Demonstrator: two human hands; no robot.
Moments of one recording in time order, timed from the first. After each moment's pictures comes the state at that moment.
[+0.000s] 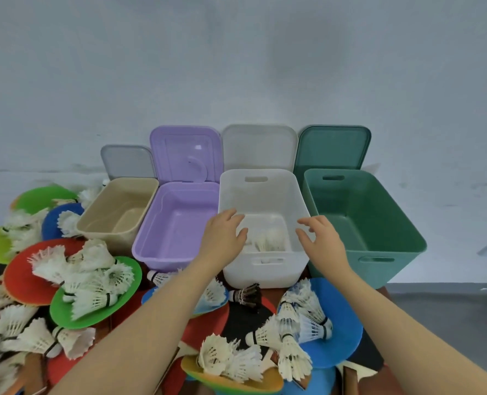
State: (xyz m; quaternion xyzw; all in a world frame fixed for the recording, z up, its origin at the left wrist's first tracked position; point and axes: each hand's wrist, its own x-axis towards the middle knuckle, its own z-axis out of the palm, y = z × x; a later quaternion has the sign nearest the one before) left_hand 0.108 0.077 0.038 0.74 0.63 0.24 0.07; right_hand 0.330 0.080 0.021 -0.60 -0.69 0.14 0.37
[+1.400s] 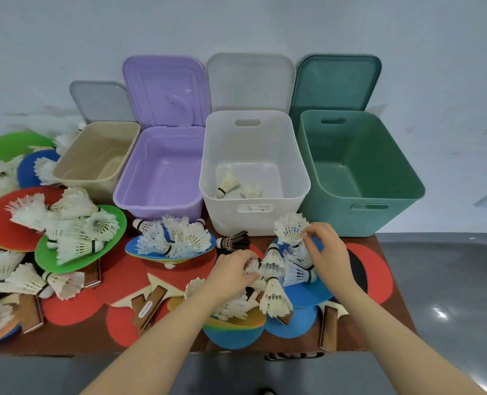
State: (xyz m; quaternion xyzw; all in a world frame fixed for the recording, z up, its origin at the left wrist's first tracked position) left_hand 0.154 -0.022 -0.071 0.71 0.61 0.12 0.33; right_hand 0.370 0.000 -0.063 -0.59 -0.68 0.19 0.39
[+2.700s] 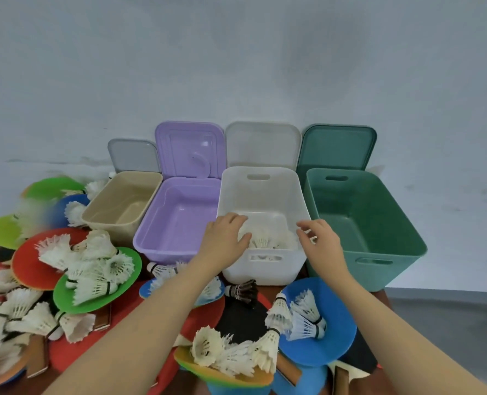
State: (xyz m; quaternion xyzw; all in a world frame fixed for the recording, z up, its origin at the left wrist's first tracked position) left_hand 0.118 0.068 0.031 0.74 0.63 0.21 0.05; right_hand 0.336 0.072 0.022 -0.58 -0.67 0.20 0.41
